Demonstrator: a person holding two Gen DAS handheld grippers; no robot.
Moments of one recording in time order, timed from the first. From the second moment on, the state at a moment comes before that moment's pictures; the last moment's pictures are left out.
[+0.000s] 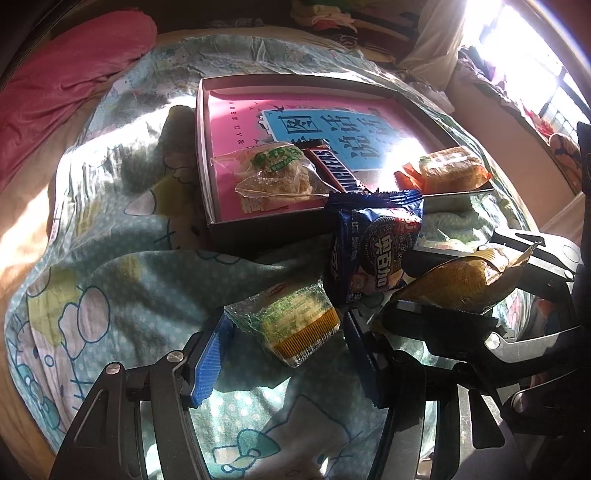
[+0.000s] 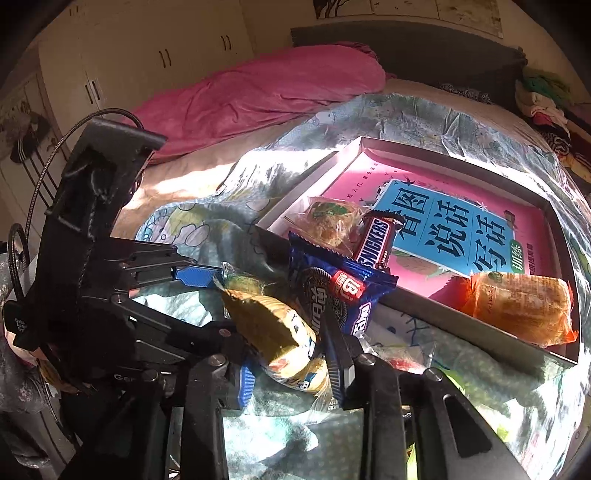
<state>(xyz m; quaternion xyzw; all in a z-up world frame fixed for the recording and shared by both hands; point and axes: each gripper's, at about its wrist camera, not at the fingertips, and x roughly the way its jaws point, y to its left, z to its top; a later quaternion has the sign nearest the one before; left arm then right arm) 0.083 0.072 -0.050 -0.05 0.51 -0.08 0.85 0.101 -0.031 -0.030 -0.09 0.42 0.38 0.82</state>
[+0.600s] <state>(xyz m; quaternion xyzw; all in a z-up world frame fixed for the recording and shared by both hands) 0.083 0.076 -0.043 -0.06 0.50 -0.09 0.86 0.109 -0.071 -0.002 0.01 0.41 0.36 0.84</state>
